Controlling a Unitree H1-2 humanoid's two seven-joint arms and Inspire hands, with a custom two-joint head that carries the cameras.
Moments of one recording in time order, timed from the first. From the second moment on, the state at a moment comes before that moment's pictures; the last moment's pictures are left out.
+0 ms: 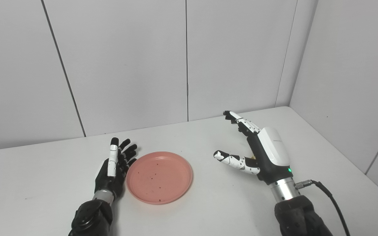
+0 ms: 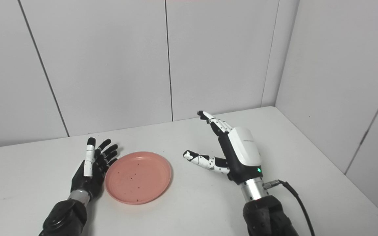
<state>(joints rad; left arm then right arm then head) -0.64 -0.04 0.09 0.70 -0.22 0.05 -0.14 -0.24 -0.24 -0.02 -0.27 -0.70 -0.02 -0.05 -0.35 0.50</state>
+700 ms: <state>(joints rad) -0.64 -0.04 0.09 0.69 -0.22 0.06 -0.15 -0.34 -0.38 -0.03 -0.19 -0.86 0.08 0.03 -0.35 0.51</state>
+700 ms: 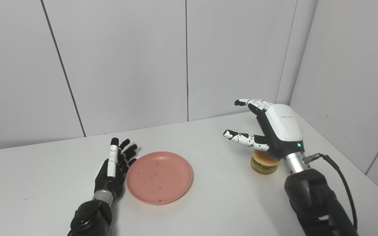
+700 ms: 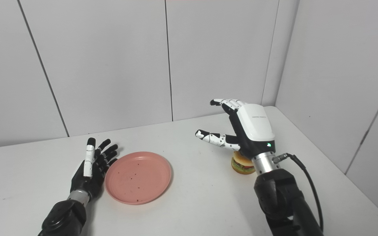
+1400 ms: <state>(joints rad) -0.63 -0.03 0.09 0.67 -0.22 0.07 -0.16 -0.39 -0.47 0.03 0.06 -0.93 0.13 0.04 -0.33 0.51</state>
